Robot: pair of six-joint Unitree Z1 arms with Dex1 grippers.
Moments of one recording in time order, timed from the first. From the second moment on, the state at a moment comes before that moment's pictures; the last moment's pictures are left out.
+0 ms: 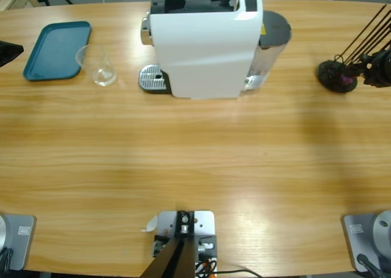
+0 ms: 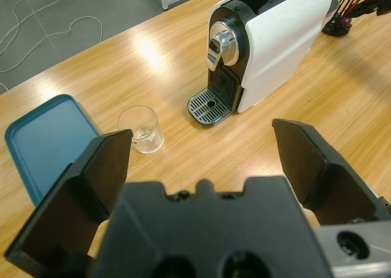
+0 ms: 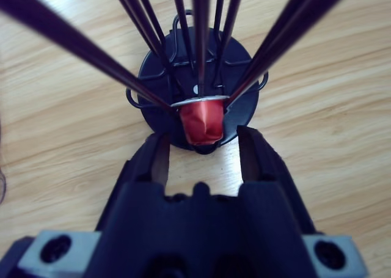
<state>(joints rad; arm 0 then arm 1) -0.77 0.99 -0.86 0.37 0.03 -0.03 0.10 1.57 -0.70 0.10 -0.18 0.35</state>
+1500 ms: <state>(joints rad) -0.77 0.99 -0.86 0.37 0.03 -0.03 0.15 1.34 -0.92 0.45 -0.21 0.32</state>
